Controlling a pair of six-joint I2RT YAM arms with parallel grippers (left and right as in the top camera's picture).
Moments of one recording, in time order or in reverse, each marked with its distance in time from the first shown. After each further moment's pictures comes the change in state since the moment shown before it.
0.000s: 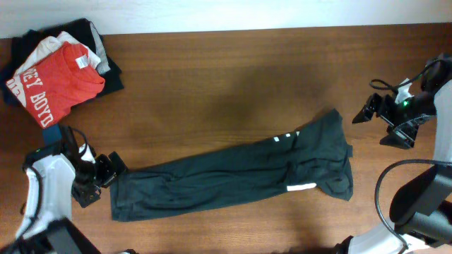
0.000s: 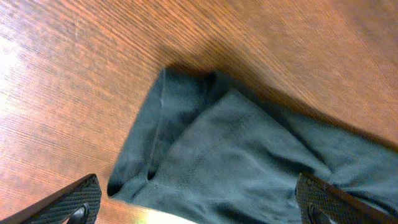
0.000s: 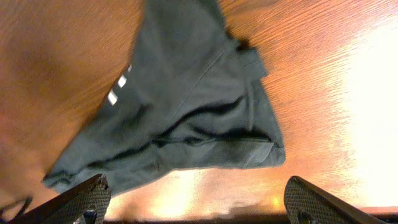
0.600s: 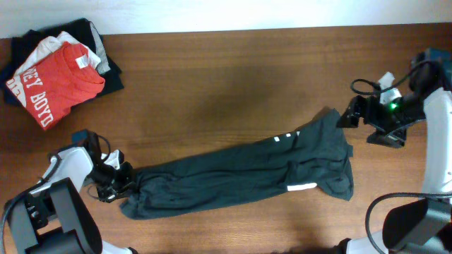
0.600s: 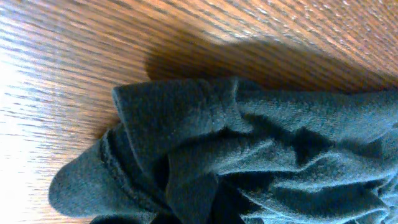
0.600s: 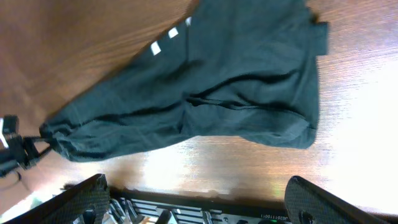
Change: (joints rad) left arm -0.096 0.205 -0.099 0.123 0.093 0.162; right arm 0.144 -0.141 0.003 -0.080 -0.041 -0.085
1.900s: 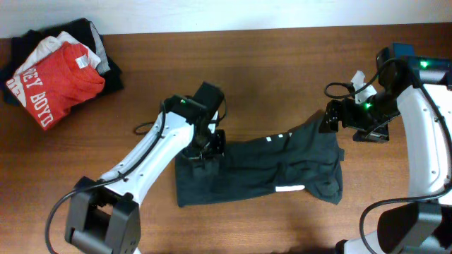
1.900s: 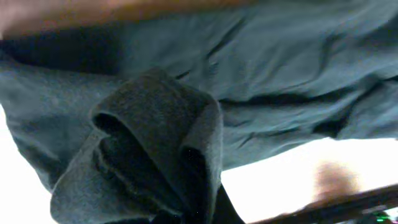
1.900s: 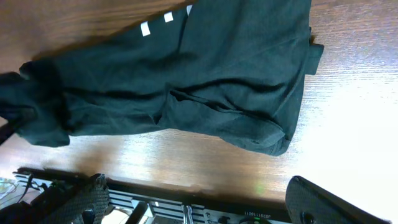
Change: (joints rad) left arm -0.849 0.063 0.541 -0.227 -0.032 -0.406; right arm 0.156 0.000 0.000 0.009 0.092 -0.001
